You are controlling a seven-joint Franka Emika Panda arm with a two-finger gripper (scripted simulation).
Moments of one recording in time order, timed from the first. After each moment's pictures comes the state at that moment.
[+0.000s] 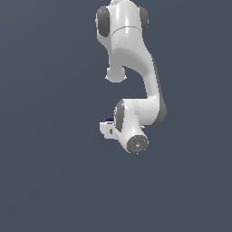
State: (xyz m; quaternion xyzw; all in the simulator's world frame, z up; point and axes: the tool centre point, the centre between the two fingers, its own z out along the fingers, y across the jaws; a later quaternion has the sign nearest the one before) arm -0.063 0.010 0.088 0.90 0.04 -0.41 0.09
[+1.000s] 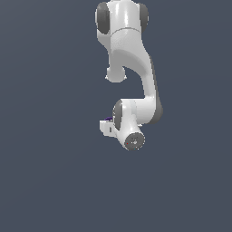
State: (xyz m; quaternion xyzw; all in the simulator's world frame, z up) arm -0.083 0.005 0.073 0.90 0.04 -0.42 0.09
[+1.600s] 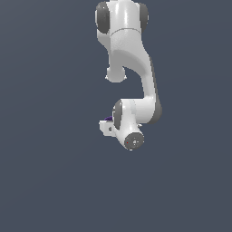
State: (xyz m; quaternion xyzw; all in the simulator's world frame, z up) arm -0.086 0.004 0.070 0.90 0.04 -0.42 0.09
